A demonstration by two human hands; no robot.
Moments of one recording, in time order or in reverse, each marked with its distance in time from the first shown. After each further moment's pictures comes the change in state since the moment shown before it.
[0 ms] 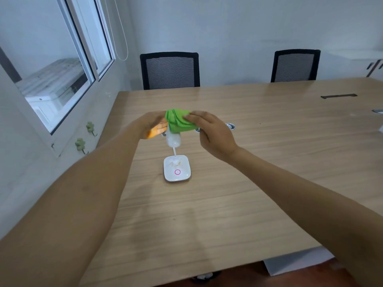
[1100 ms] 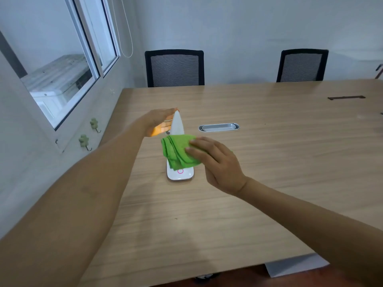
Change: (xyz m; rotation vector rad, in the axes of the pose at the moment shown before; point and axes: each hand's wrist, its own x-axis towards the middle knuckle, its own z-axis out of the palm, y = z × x) left_hand -0.001 0.002 0.000 0.033 0.076 -0.044; right_hand -0.060 -0.019 0.011 -0.017 0.160 -0.278
